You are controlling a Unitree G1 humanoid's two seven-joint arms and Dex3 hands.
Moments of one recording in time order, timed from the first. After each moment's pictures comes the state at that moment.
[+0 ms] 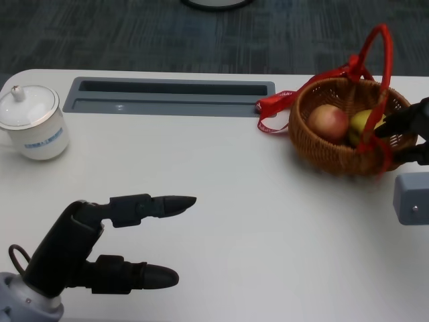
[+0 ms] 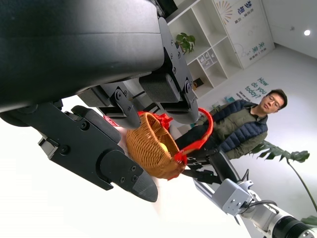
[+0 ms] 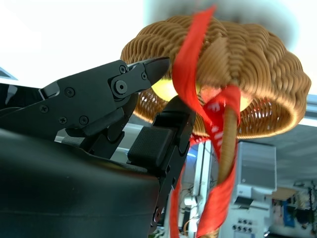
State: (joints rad) left arm -0.01 0.24 -0.02 0.16 -0.10 -0.83 -0.40; right arm -0.92 -0.53 0.53 1.32 -0.82 -0.66 -0.46
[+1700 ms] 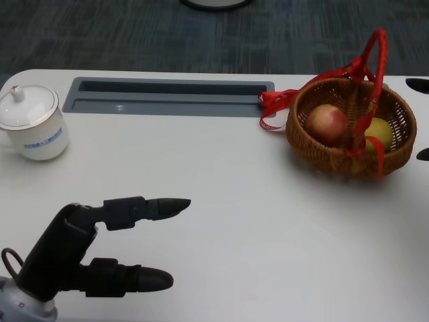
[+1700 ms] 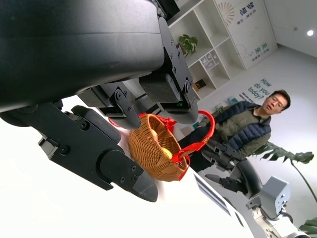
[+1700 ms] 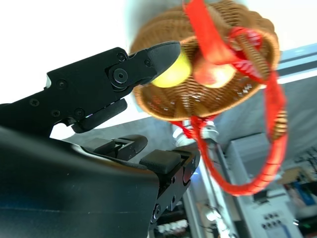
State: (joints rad) left arm 0.01 0.25 0.00 0.15 -0.10 -0.83 -0.41; right arm -0.78 -0.63 0.20 1.21 -0.38 -0.80 0.04
